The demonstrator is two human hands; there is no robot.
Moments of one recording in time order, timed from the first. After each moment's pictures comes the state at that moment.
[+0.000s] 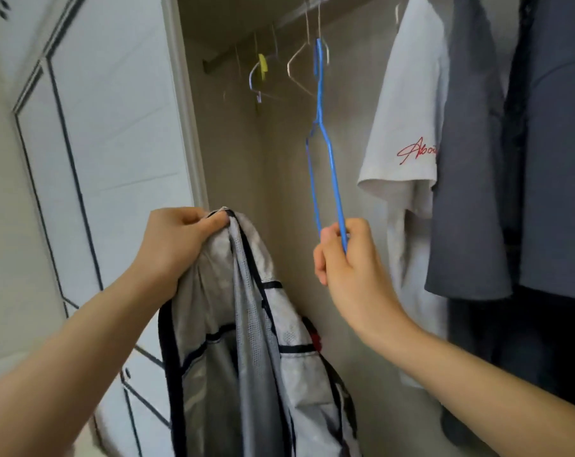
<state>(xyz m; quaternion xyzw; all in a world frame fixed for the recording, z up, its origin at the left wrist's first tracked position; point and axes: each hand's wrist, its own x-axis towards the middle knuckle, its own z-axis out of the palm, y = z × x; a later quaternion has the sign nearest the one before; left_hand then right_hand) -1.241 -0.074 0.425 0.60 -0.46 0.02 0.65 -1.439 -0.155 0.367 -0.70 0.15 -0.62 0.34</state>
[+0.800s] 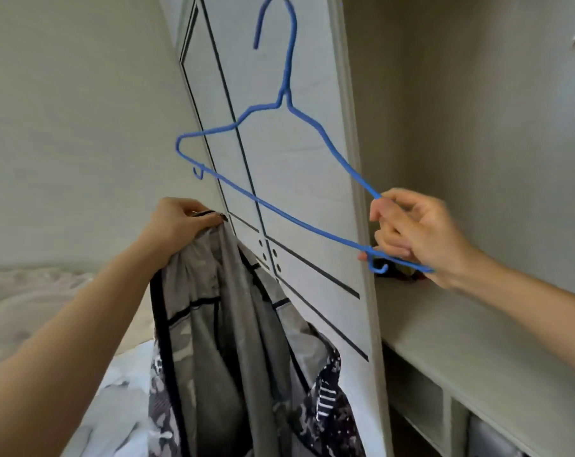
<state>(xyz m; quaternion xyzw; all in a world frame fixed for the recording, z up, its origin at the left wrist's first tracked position) -1.114 0.137 0.372 0.84 -0.31 0.16 0.41 -1.368 -0.106 0.306 -0.66 -0.11 -0.34 0.66</state>
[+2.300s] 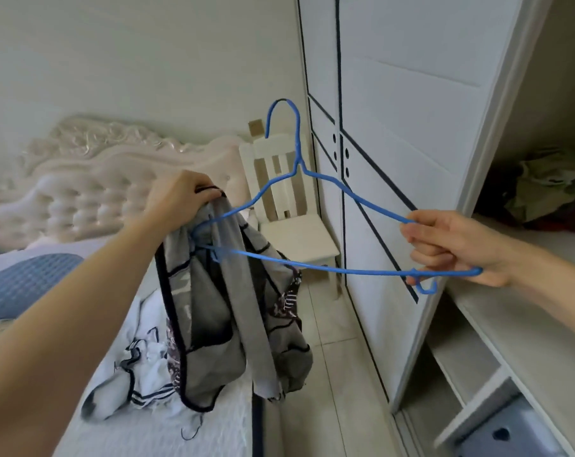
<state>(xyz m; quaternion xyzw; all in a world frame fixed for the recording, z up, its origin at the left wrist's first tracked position) -1.049 0.212 0.225 0.96 -0.19 0.15 0.17 -1.244 -0.183 0.163 -0.66 -0.06 0.16 0.73</state>
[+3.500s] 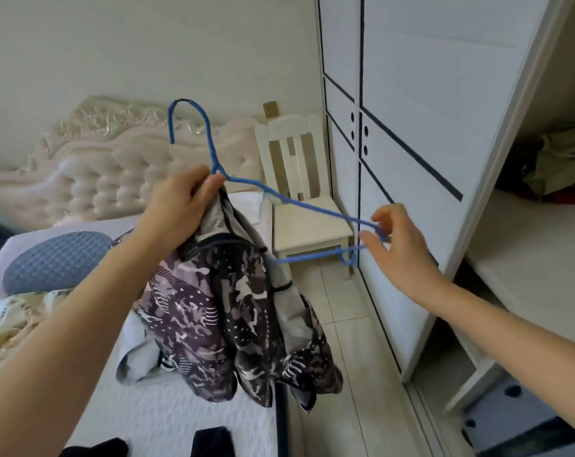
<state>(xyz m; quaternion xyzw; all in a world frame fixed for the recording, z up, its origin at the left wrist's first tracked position) -1.189 0.271 0.231 0.93 -0.22 0.20 0.24 -1.278 -0.030 0.113 -0.84 0.01 -0.23 0.49</state>
